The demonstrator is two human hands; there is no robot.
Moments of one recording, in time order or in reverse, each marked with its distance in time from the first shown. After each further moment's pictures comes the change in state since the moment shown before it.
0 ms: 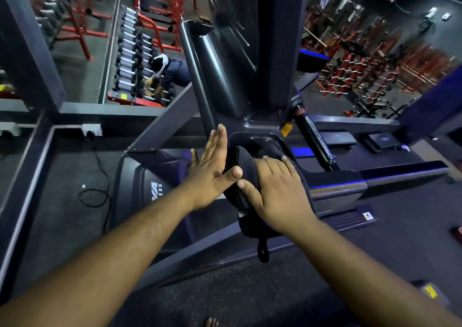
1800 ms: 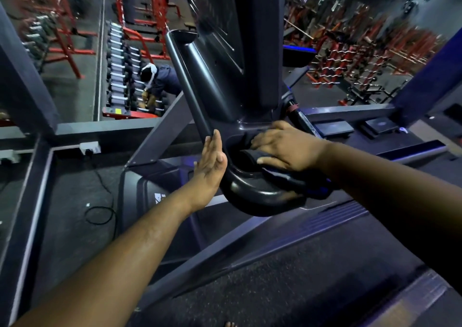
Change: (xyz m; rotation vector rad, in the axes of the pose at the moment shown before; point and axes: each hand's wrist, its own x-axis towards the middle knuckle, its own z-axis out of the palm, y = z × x) left_hand -0.001 0.010 -0.008 -0.237 0.109 -0.126; right_hand 0.091 0.090 -0.022 -0.260 -0.165 -0.629
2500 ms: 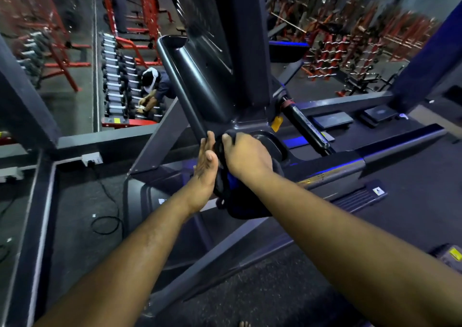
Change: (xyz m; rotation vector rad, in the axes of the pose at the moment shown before) left_hand 0.004 -0.008 0.003 -0.201 -0.077 -0.027; right_hand 0.075 -0.106 -0.016 0.742 0.270 1.058
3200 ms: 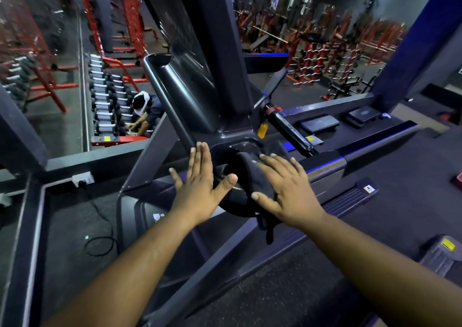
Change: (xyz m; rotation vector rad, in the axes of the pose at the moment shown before) left_hand -0.008 0.012 0.008 0.735 -0.008 0.051; right_hand -0.070 0.128 -0.033 -0.306 0.158 -0.434
